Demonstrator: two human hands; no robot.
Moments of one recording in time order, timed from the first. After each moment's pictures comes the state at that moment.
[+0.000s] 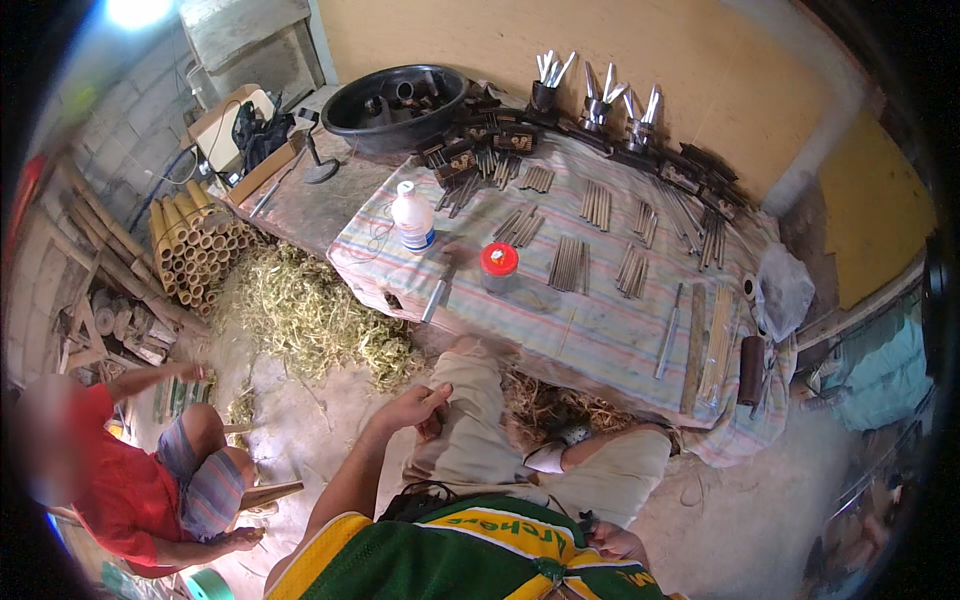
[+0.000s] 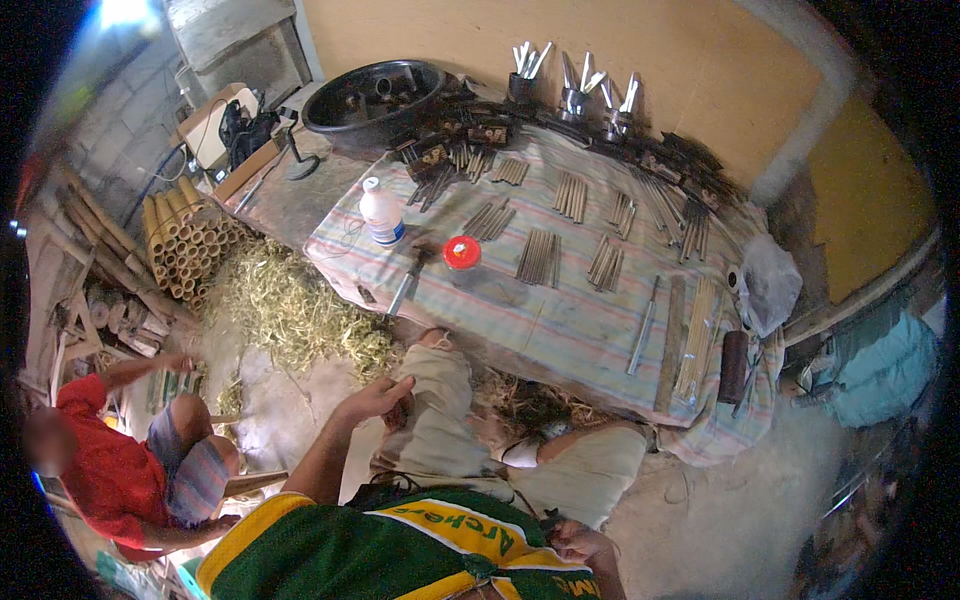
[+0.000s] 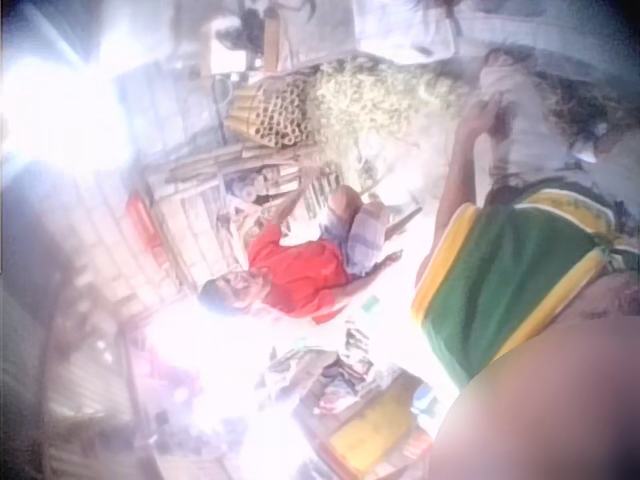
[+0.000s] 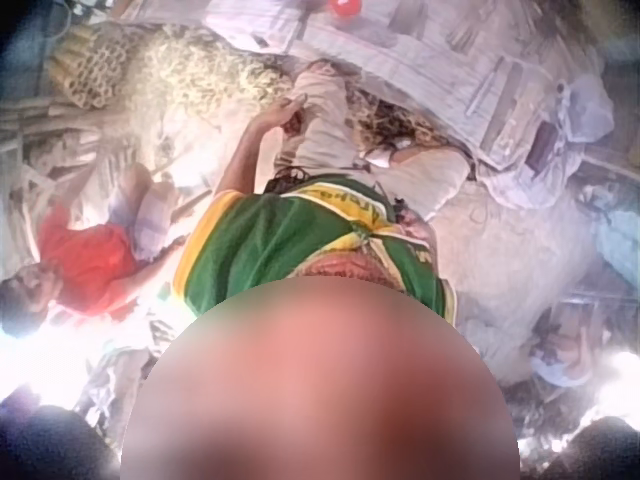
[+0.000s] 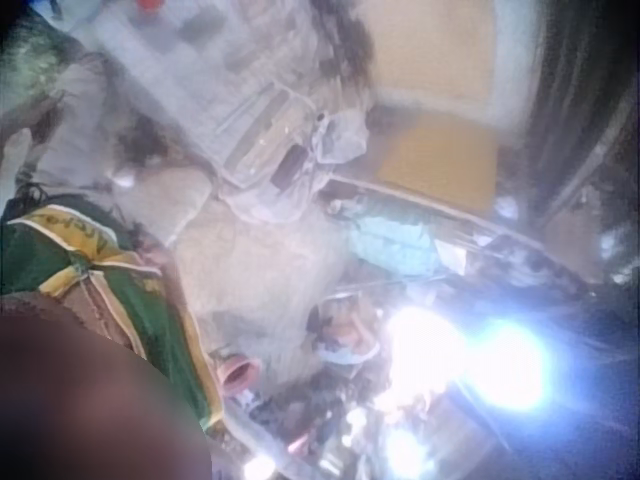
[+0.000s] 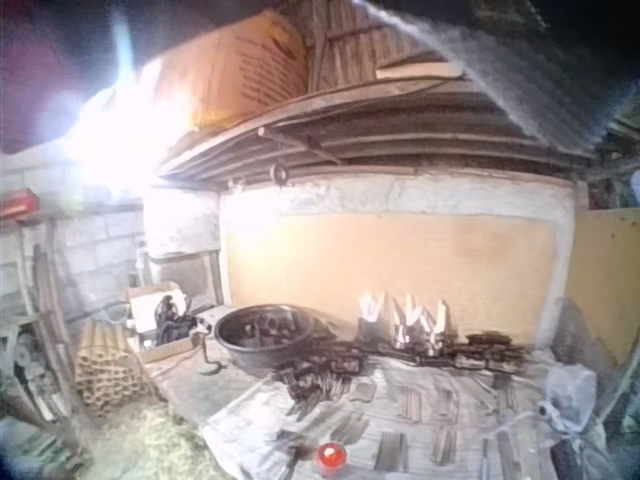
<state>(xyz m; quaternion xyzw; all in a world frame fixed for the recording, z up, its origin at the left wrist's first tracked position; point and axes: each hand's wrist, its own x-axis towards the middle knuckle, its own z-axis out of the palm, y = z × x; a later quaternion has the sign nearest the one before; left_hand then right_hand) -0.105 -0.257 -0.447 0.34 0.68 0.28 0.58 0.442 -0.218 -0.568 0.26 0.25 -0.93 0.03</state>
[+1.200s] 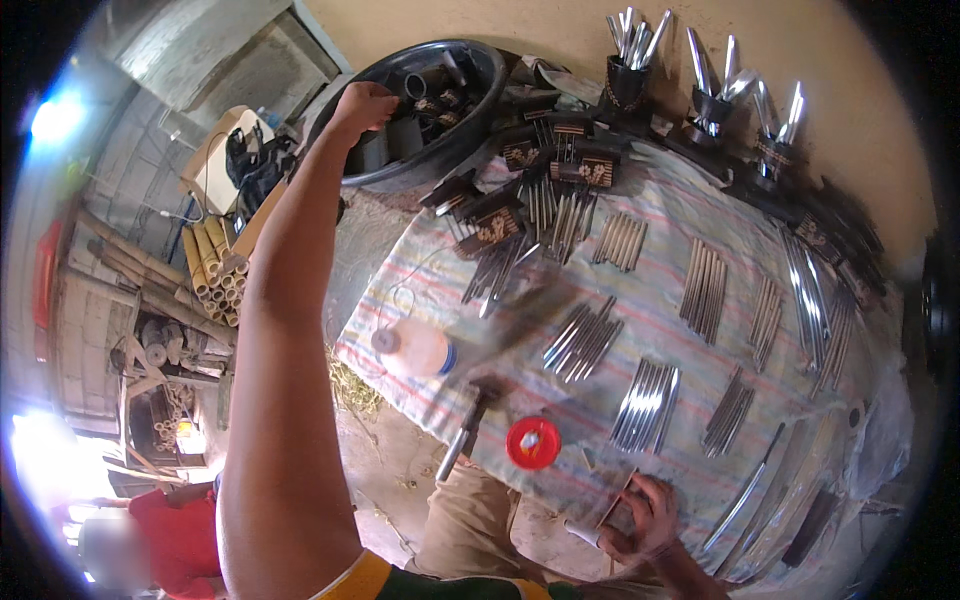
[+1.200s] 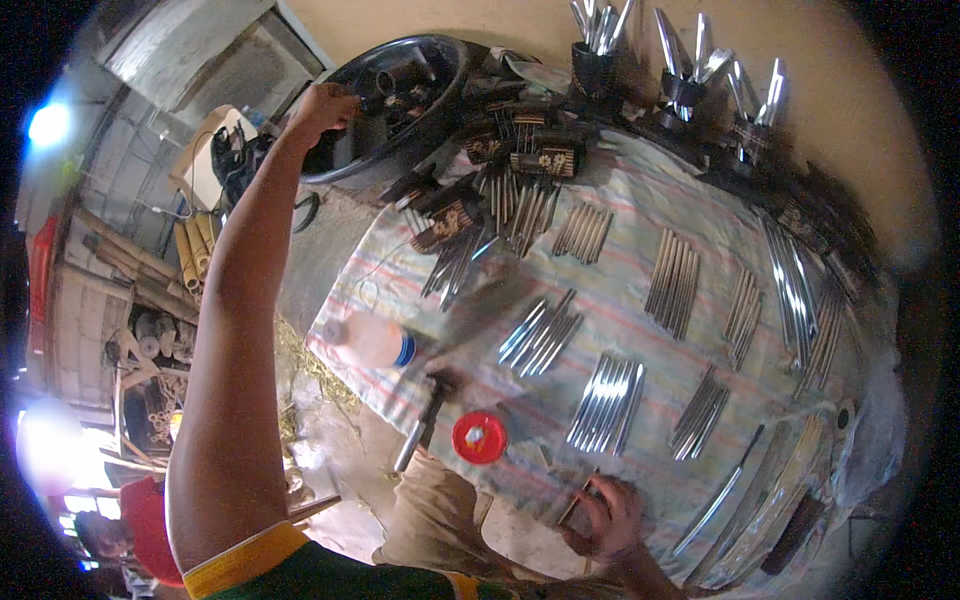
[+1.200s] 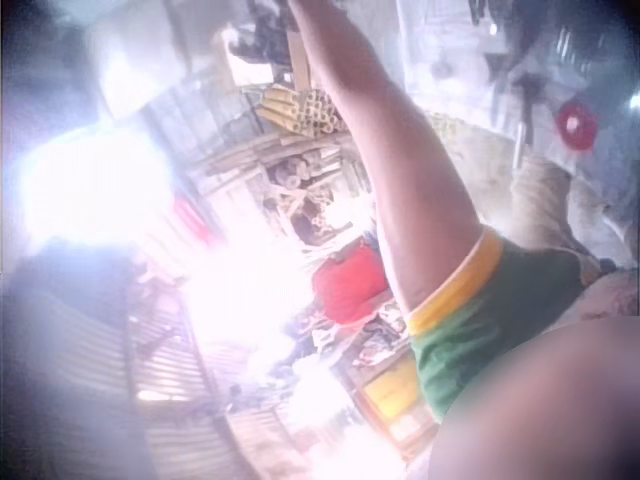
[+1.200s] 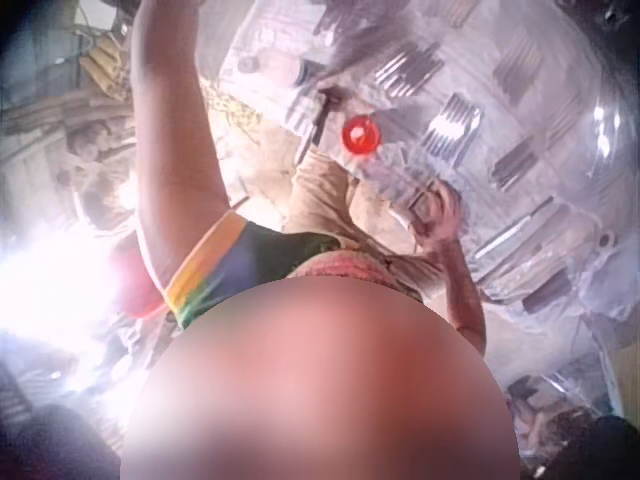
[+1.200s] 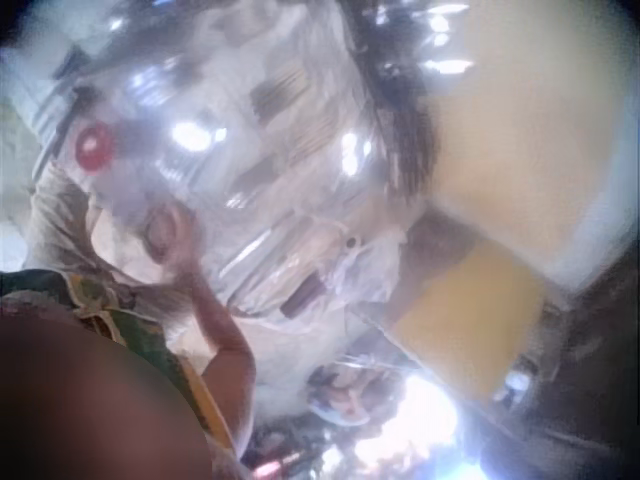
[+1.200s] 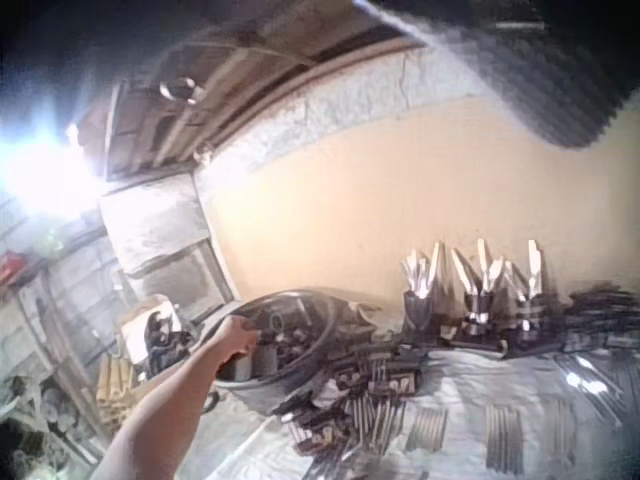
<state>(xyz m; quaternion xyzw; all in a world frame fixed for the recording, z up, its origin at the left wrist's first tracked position) -0.550 0.178 -0.247 0.38 0.84 0.38 0.11 0.152 0.061 -0.426 0.20 0.93 -0.27 -0.18</state>
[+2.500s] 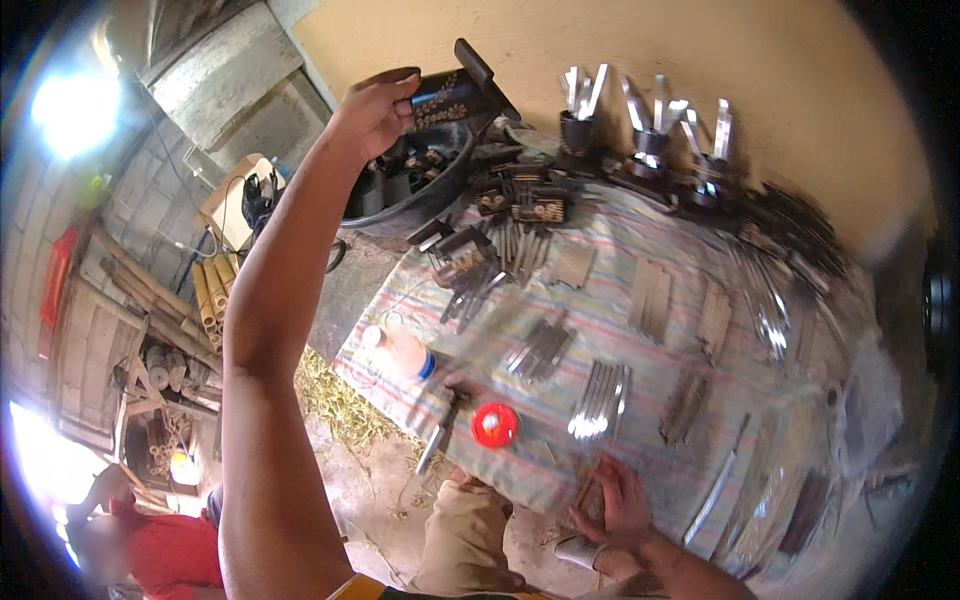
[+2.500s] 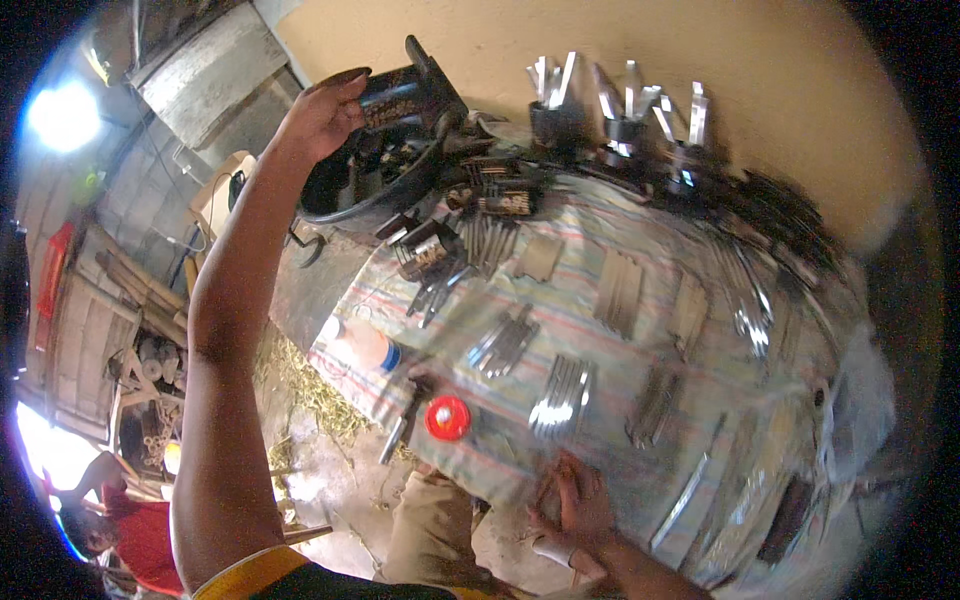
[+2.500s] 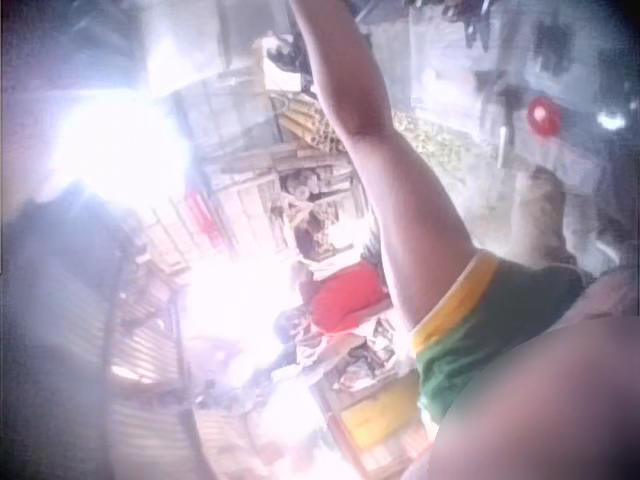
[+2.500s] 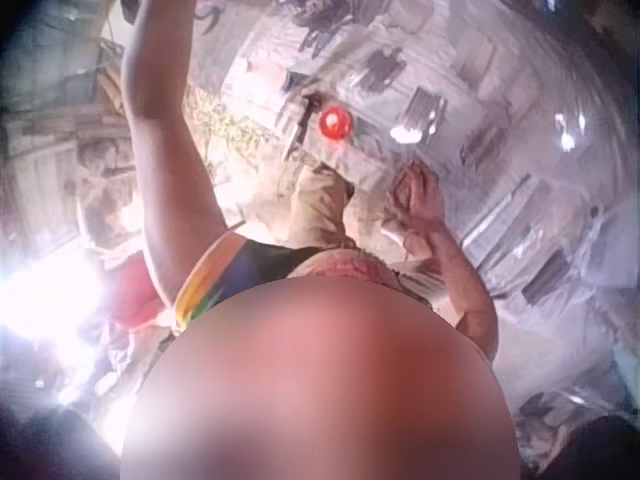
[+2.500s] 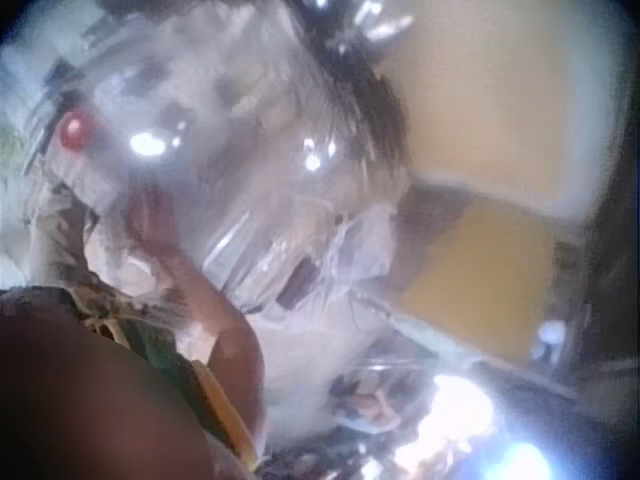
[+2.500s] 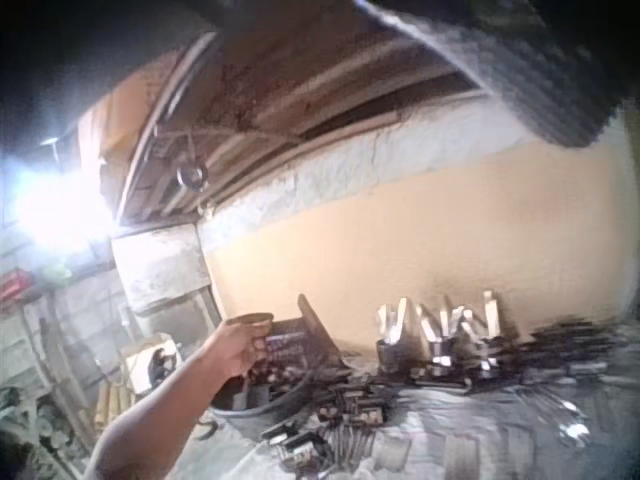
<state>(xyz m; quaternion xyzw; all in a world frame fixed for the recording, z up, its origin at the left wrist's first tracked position) -0.349 0.171 -0.114 0.38 0.55 0.68 0.29 0.156 0.063 -0.426 0.20 0.92 -0.29 -0.17</state>
